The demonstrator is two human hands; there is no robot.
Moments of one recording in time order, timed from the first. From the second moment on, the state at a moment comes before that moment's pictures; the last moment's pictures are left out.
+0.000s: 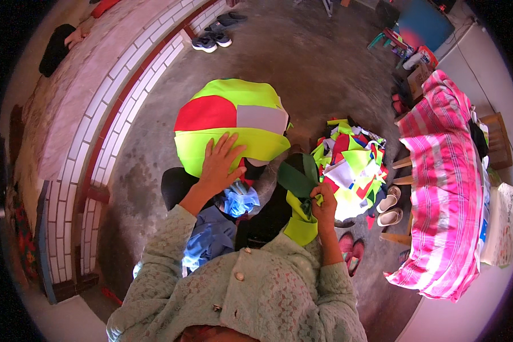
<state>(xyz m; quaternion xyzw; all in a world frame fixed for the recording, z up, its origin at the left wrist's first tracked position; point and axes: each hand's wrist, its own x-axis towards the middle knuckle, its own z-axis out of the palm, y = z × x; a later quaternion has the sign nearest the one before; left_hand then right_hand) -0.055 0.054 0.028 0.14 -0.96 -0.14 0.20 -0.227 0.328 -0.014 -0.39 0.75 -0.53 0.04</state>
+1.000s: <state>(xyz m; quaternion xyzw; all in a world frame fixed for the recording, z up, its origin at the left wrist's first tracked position) -0.115 0.151 0.013 0.03 -0.88 -0.41 0.22 -0.224 0.340 0.003 -0.11 0.46 -0.81 0.35</state>
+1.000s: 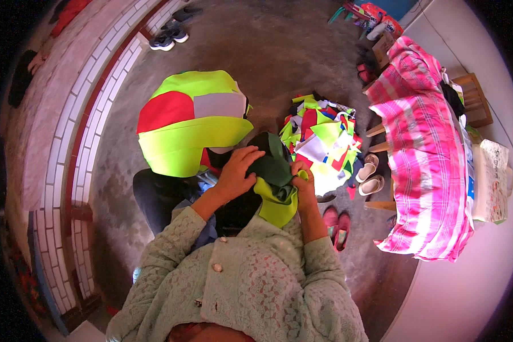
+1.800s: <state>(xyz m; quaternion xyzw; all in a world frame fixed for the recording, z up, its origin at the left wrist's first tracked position) -0.106 0.118 0.039 0.12 -0.51 -0.83 0.21 -0.214 0.333 0.013 -0.14 0.51 -0.78 0.35</state>
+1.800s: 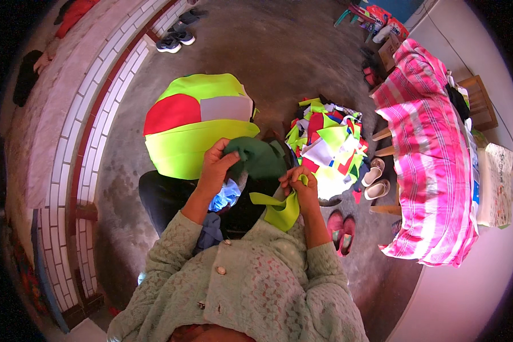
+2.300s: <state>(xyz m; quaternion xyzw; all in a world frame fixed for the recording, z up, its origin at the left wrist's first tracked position) -0.094 0.097 0.121 0.07 -0.43 -0.86 0.28 -0.196 0.320 0.023 -0.24 0.66 -0.66 0.28</state>
